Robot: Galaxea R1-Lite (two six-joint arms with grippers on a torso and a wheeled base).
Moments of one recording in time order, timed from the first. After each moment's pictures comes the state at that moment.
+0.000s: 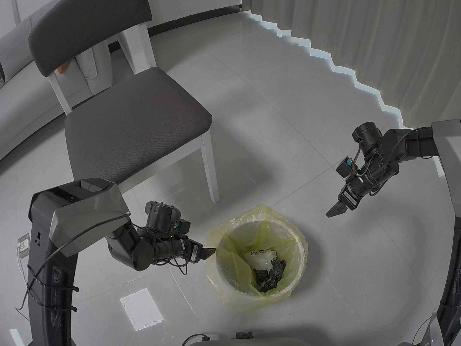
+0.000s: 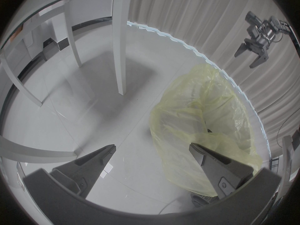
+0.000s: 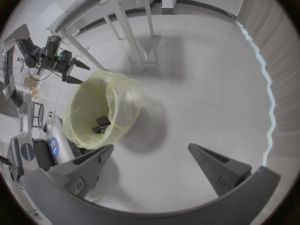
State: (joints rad) left arm -0.37 2.42 -1.00 -0.69 -0.18 0.08; right arm 0.14 2.24 -1.69 0.53 0.19 -0.65
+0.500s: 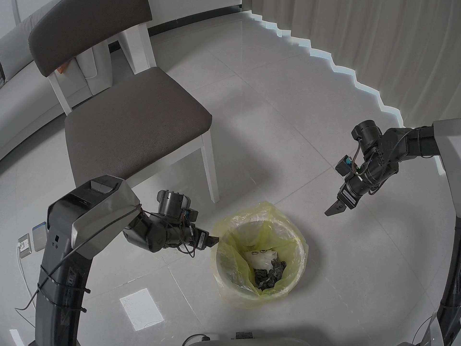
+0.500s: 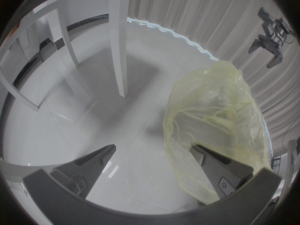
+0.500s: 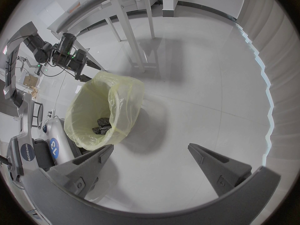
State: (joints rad) left arm -0.36 2.54 -1.33 -0.45 -0.17 0.10; right arm 0.15 2.22 -1.68 0.52 0.18 -0.65
